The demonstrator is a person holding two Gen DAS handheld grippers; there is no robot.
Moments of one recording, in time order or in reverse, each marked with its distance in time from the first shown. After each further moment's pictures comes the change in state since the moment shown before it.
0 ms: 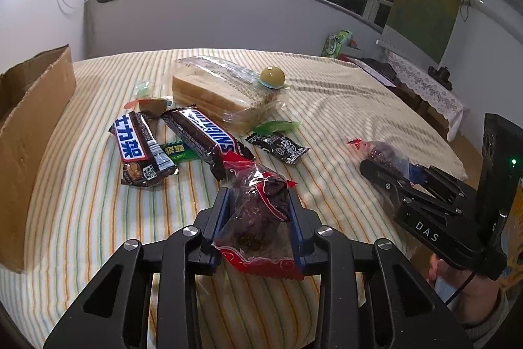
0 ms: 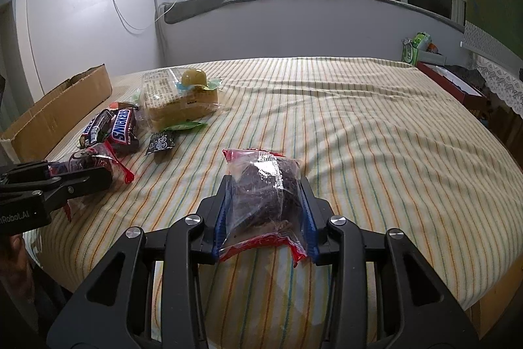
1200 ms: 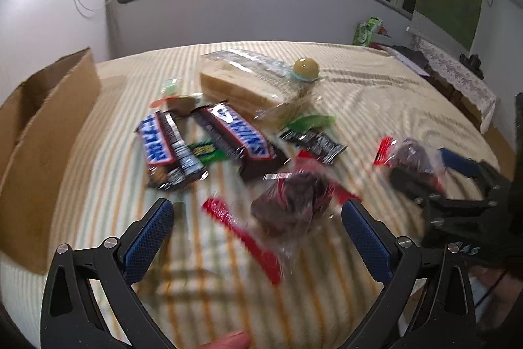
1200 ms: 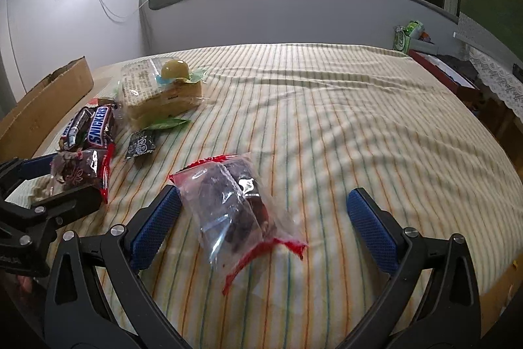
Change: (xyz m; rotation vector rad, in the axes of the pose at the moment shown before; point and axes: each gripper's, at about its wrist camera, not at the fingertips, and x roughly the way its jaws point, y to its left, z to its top) left arm 0.010 -0.002 0.004 0.012 0.039 0.159; right arm 0.020 0.002 0.012 0.001 0.085 -0.074
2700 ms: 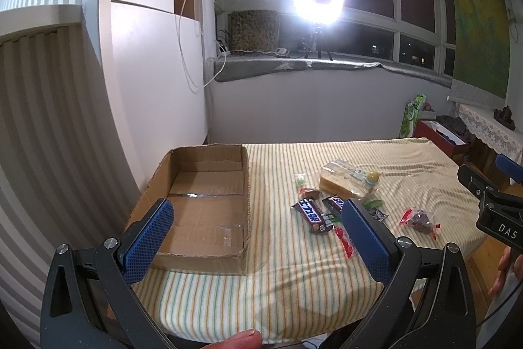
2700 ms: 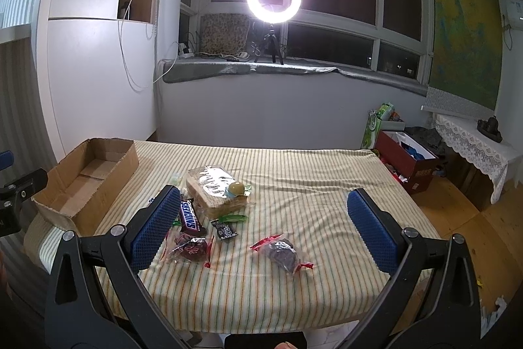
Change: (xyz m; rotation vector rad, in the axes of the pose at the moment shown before) left arm -0.201 0.071 0.007 -0.061 -0.302 0.285; right arm -0.175 0.077 0.053 -0.038 -0.284 -0.111
